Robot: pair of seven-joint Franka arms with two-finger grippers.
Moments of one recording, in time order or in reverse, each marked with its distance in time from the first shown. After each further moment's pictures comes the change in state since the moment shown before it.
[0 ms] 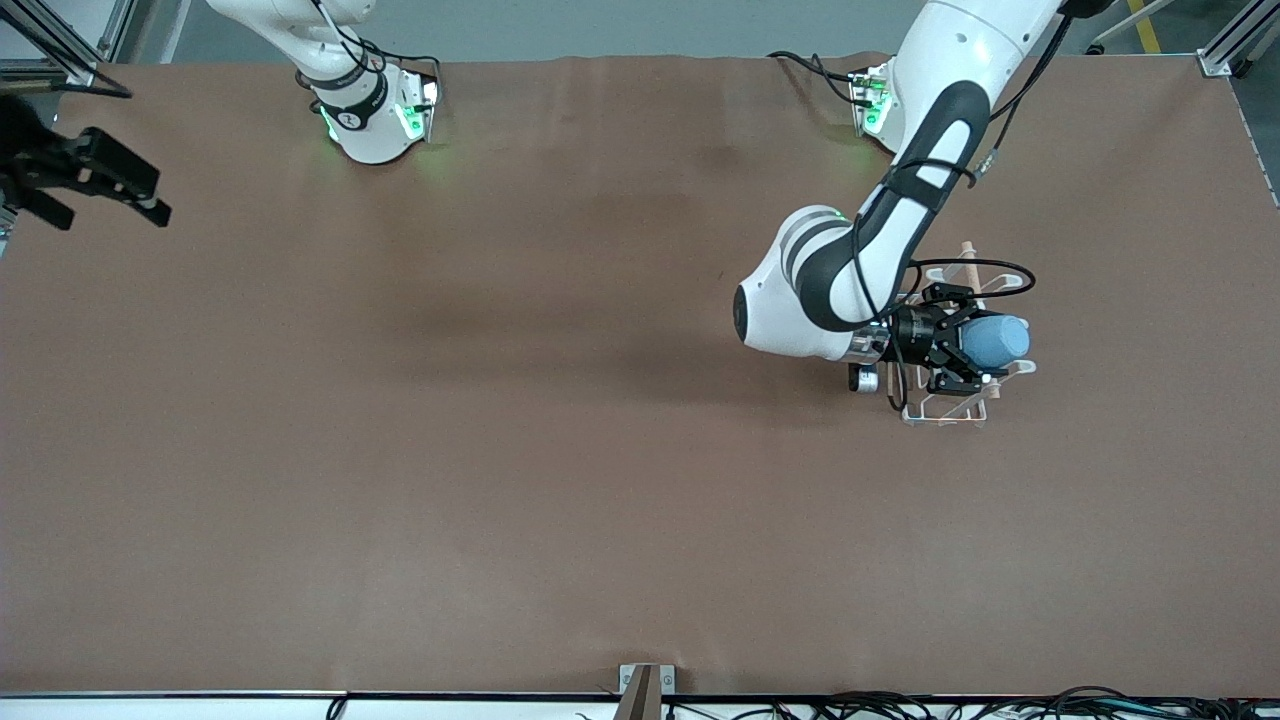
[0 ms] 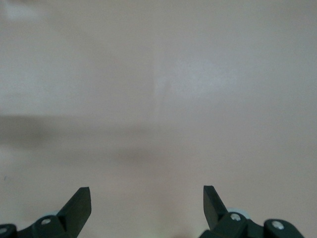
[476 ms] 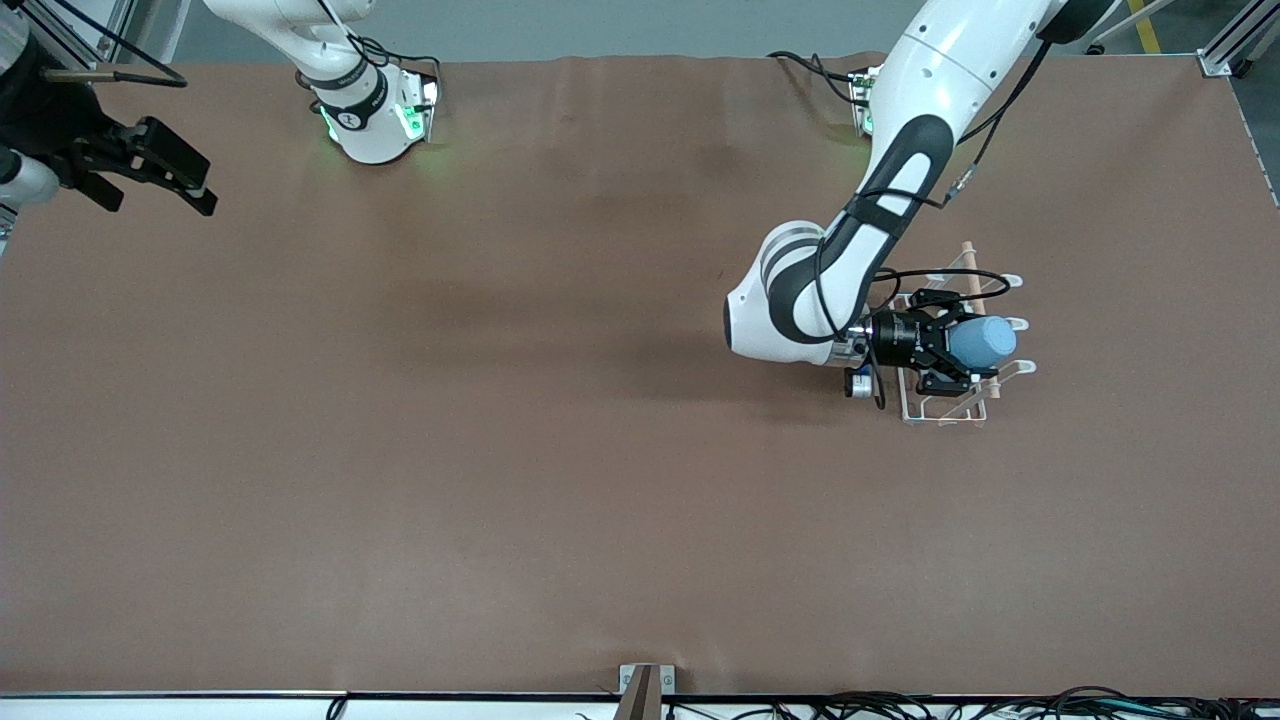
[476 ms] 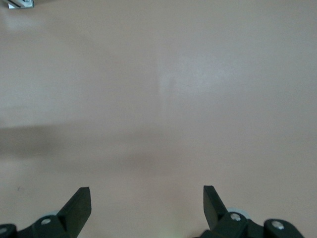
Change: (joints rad) left arm -0.022 0.078 0.001 -0.001 0.078 -0.044 -0.104; right arm 0.048 -0.019 -0.013 -0.016 -0.003 0.015 0.111
